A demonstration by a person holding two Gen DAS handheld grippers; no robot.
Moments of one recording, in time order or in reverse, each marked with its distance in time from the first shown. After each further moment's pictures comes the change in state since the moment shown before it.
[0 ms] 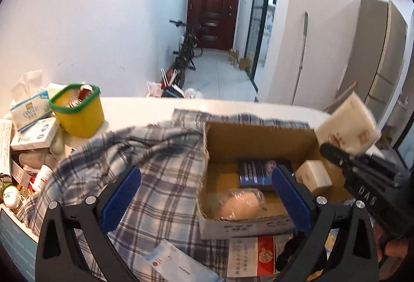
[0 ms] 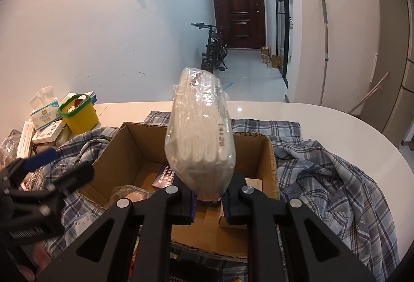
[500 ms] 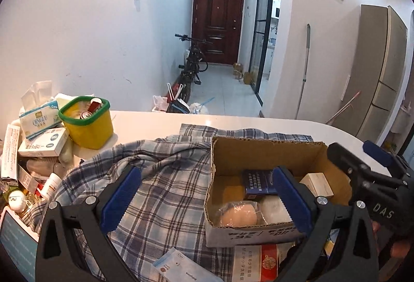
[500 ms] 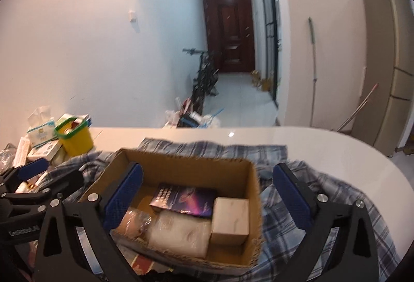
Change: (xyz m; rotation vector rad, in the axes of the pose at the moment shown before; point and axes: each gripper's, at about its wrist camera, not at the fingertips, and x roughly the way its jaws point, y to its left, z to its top) left arm -0.010 0.000 0.002 0.008 -0.067 0.034; right arm -0.025 -0.003 0.002 0.022 -0.169 -0.069
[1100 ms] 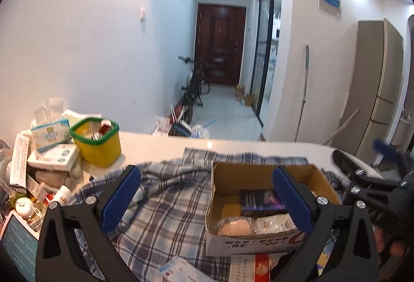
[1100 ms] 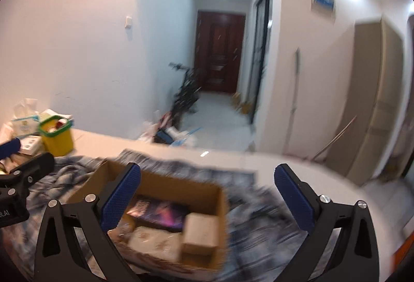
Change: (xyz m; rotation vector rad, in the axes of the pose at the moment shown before) left arm -0.042 -0.001 0.008 -0.007 -0.157 0.006; right arm -0.038 0.013 0.023 -0.153 -0.121 -0.162
